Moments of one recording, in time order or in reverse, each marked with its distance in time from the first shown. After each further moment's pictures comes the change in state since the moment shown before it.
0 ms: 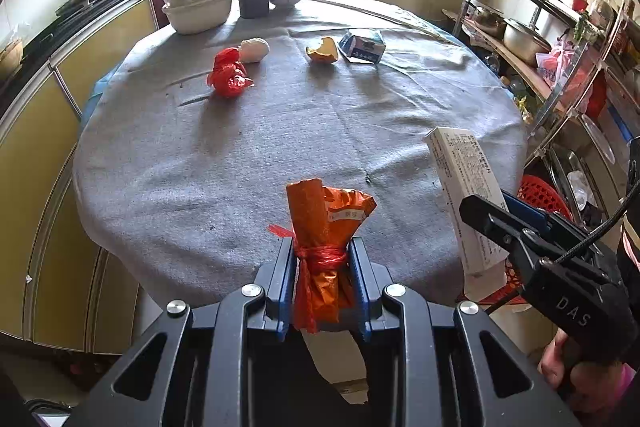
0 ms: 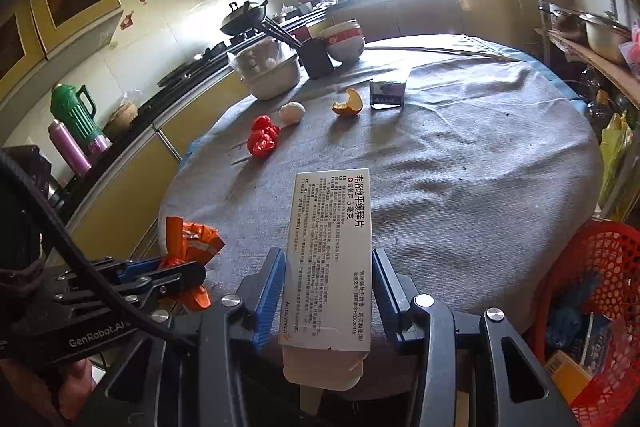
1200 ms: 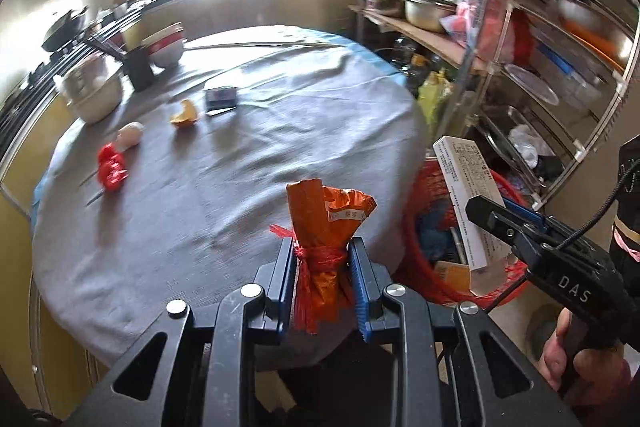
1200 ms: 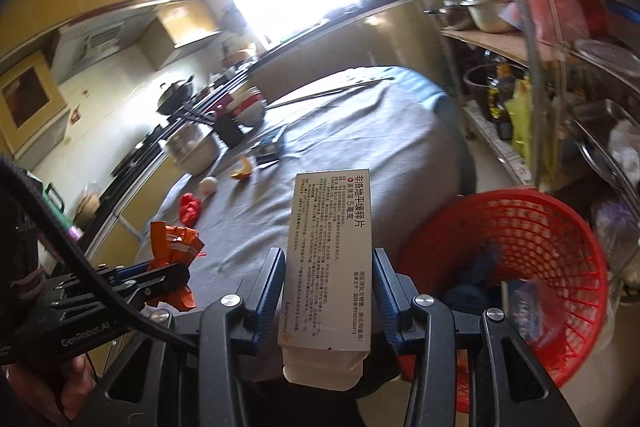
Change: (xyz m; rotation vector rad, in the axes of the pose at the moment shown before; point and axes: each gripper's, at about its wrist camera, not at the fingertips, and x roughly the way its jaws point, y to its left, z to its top) left arm -0.007 -0.146 0.019 0.304 -0.065 -0.123; right arm -0.099 -0.126 -0.025 0.266 -0.182 -0.131
